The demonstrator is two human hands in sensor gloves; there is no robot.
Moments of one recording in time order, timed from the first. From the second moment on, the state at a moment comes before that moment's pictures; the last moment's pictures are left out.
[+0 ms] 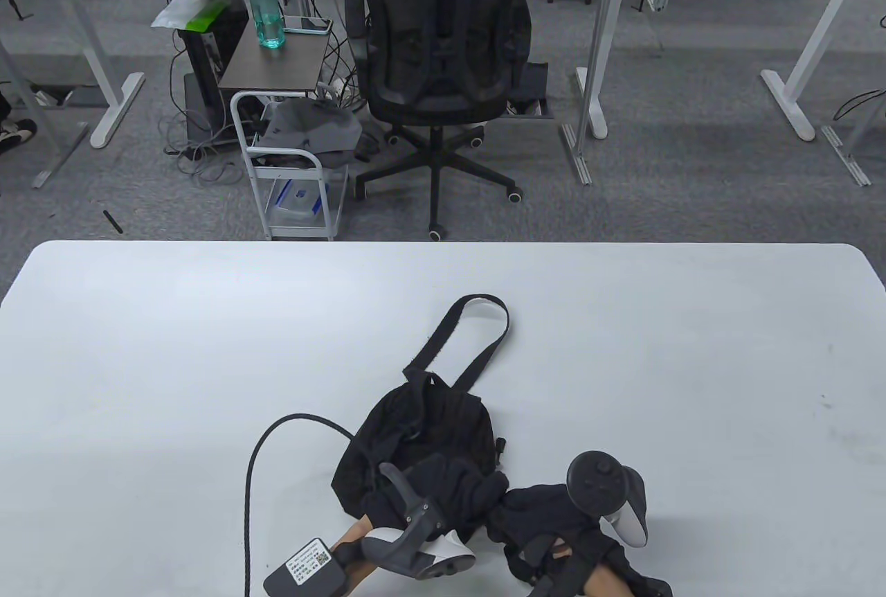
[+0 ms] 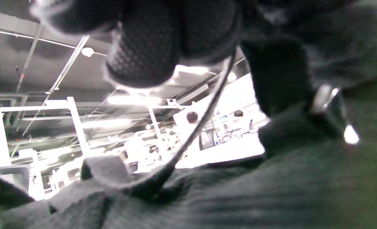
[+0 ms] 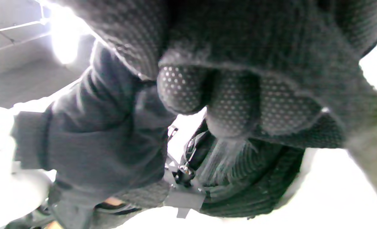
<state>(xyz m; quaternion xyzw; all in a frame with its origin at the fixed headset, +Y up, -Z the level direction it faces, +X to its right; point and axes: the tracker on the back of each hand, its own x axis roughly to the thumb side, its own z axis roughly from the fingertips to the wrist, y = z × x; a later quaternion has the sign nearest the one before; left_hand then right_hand) -0.051 -0.752 -0.277 0.27 -0.44 -0.08 0.85 0.135 -0.758 -0.294 0.20 0.11 0.85 0.49</state>
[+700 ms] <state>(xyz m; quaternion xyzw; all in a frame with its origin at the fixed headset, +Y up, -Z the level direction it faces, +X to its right) -0.048 -0.745 -0.267 0.29 -0.45 -0.08 0.84 0.136 -0.757 -0.292 0.20 0.08 0.85 0.48</state>
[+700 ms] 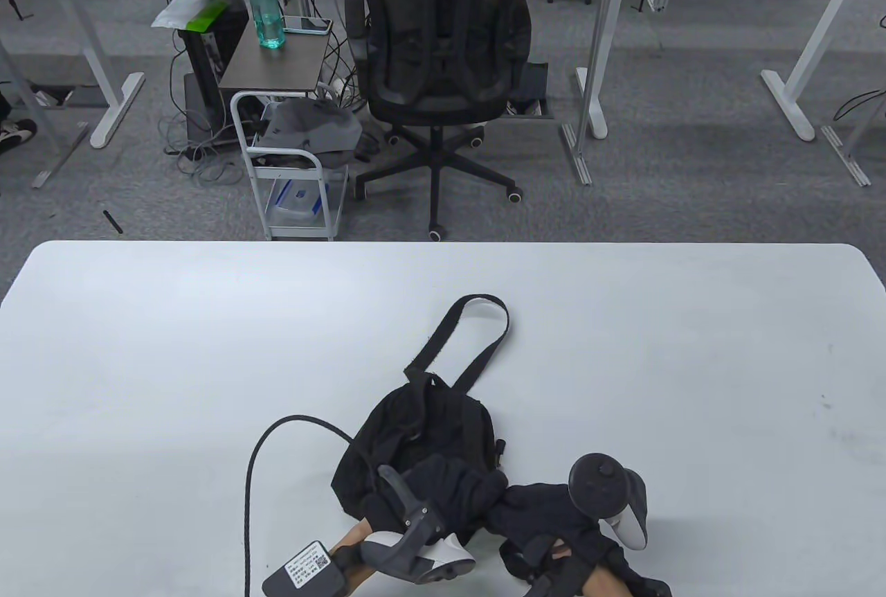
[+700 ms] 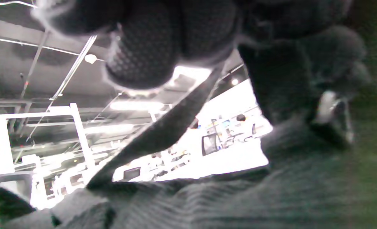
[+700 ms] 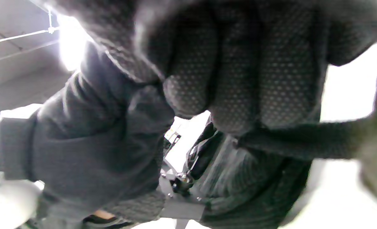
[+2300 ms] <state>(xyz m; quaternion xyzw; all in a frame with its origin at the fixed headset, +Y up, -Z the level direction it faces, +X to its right) -0.057 -0.741 -0.274 0.29 -0.43 -0.10 0.85 0.139 -0.762 -0.295 0.18 0.11 0.85 0.49</state>
